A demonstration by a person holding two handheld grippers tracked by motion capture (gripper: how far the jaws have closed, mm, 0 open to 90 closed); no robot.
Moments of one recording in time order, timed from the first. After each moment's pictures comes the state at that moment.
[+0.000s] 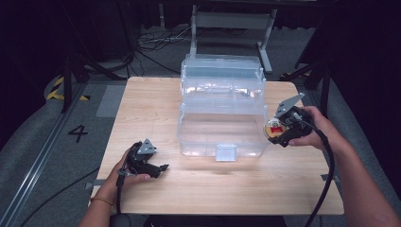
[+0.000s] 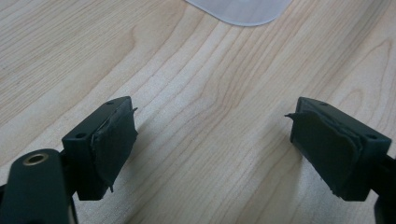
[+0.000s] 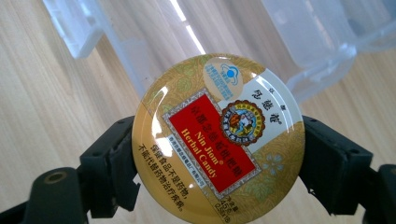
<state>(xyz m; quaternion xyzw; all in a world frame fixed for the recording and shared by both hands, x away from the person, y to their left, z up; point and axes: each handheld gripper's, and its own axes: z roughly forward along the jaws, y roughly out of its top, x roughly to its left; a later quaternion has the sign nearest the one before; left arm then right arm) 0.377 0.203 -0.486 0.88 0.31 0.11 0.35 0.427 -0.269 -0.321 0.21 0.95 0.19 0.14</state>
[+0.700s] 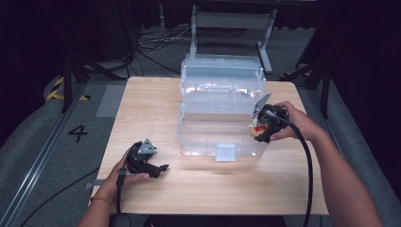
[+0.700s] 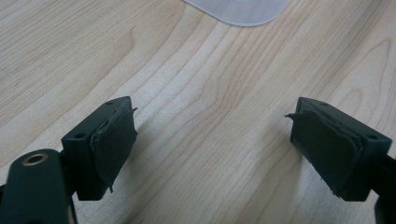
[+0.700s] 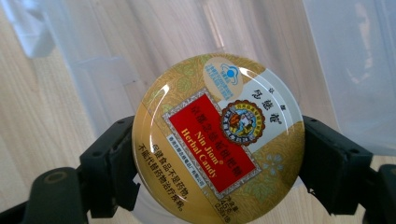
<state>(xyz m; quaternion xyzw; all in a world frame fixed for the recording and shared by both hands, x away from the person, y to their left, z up) 0.377 0.203 -0.486 0.88 0.31 0.11 0.35 0.468 -0.228 -0.355 0.15 0.98 0.12 0.11</state>
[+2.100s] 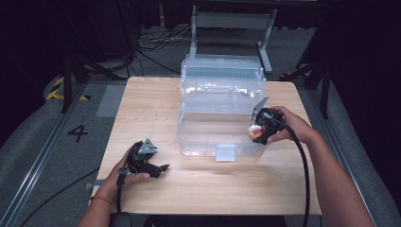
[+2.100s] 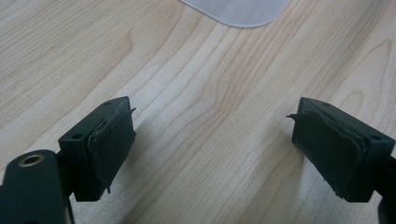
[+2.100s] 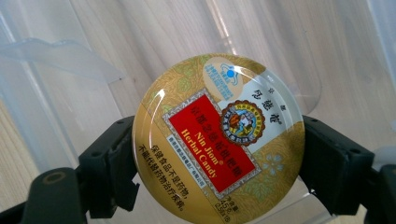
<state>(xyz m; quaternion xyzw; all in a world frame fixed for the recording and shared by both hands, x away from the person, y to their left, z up) 0.378 0.201 -0.486 0.88 0.30 0.11 0.35 0.480 -0.233 -0.386 0.18 0.97 0.12 0.09</state>
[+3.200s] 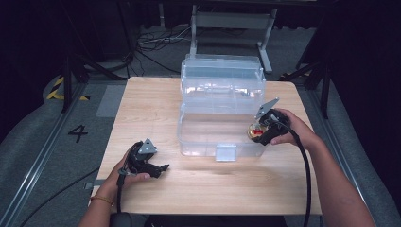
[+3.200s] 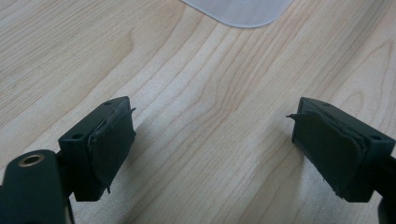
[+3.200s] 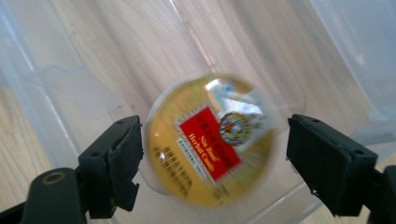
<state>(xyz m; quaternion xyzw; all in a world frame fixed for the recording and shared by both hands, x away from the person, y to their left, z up) 0.378 0.201 -0.486 0.88 0.31 0.11 0.35 0.465 -0.244 -0.386 0.22 0.95 0.19 0.12</state>
